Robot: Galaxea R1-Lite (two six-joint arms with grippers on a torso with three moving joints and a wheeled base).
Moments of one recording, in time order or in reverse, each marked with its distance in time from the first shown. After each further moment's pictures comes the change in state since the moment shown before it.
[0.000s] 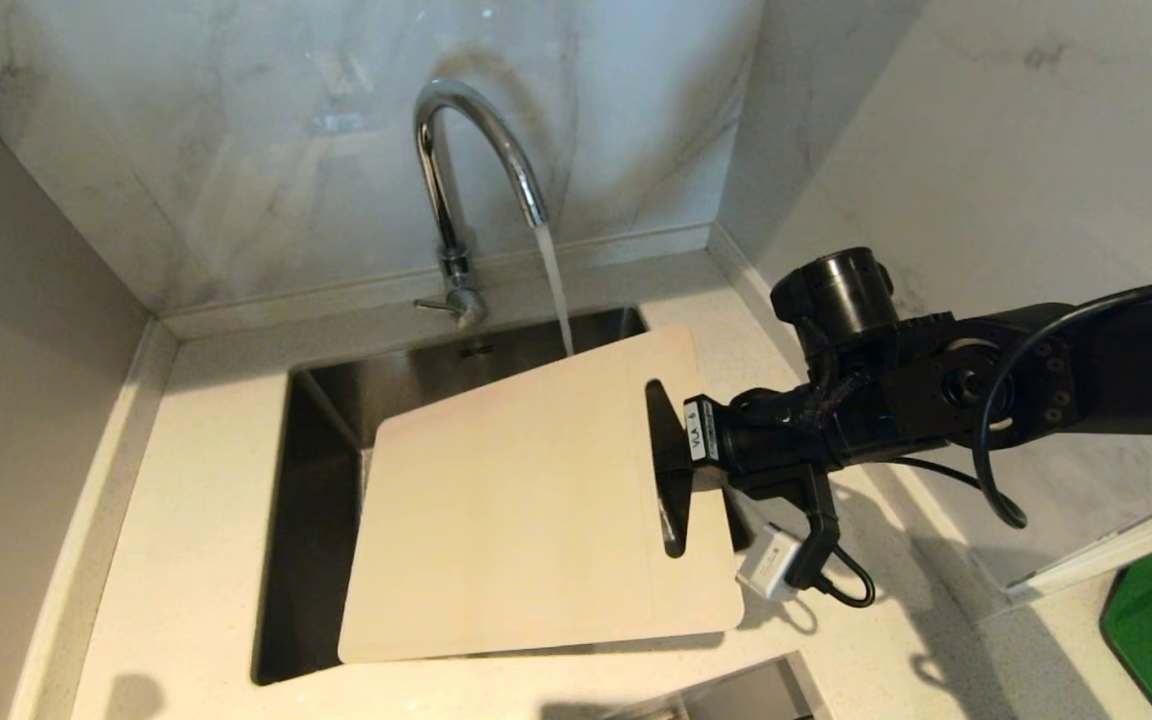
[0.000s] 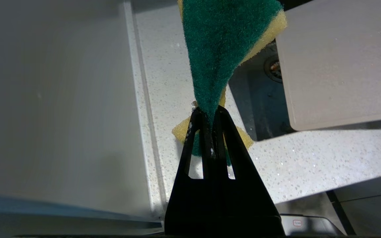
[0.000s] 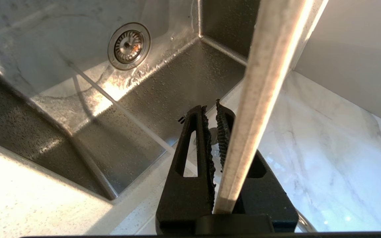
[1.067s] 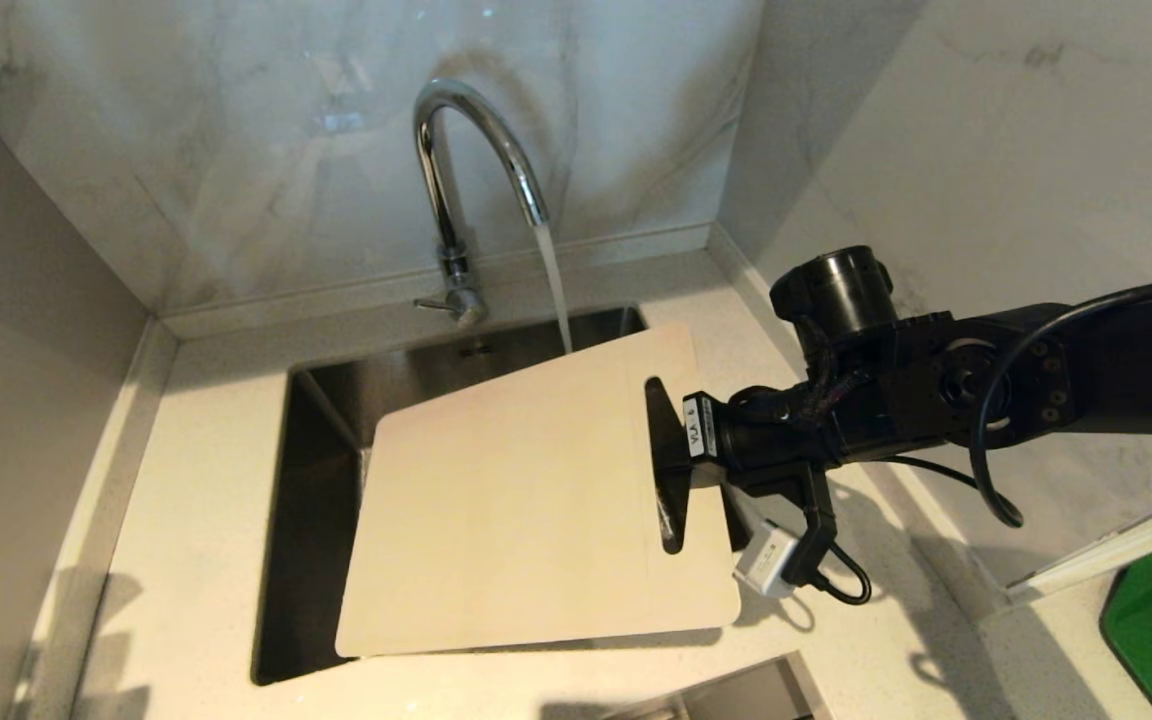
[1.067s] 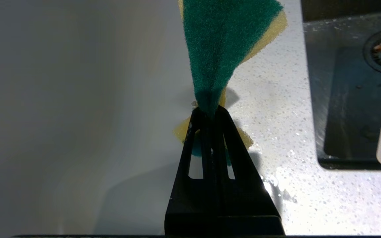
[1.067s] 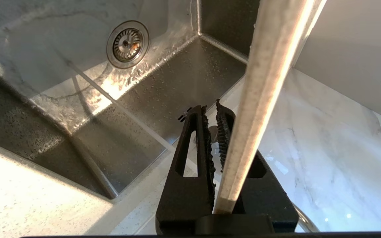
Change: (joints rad) left arm 0.115 0.539 -0.277 -0.005 0.185 0.009; right arm -0.001 0.003 -0.002 -0.013 0.002 0.013
